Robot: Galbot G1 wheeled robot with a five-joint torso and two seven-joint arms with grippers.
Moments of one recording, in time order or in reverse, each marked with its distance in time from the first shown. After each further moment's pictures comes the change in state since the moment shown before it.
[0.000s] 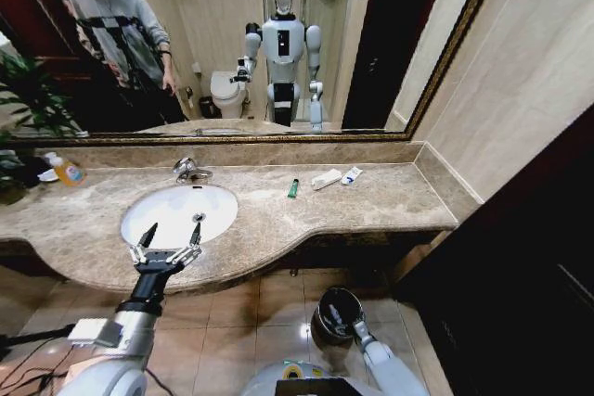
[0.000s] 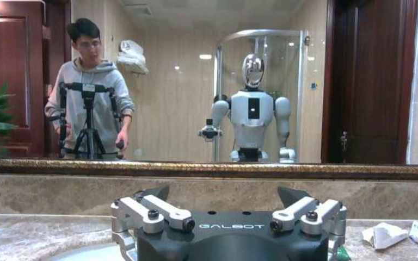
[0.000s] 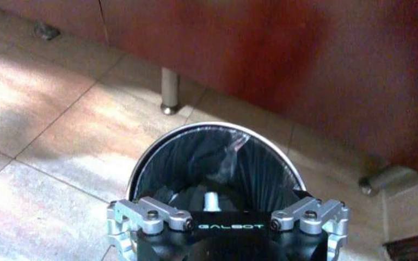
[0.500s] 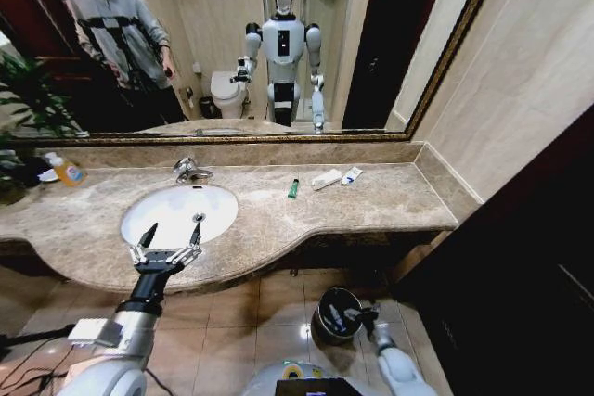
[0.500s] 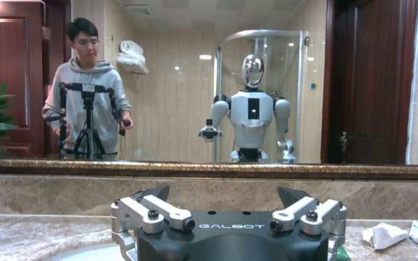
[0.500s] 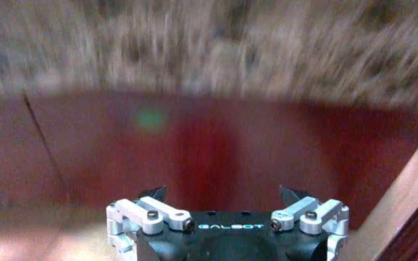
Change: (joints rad) left arm 0.000 0.000 0.000 0.000 0.000 0.000 0.000; right arm -0.442 -0.092 0.096 0.813 0.398 -0.062 0.036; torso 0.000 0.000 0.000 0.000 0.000
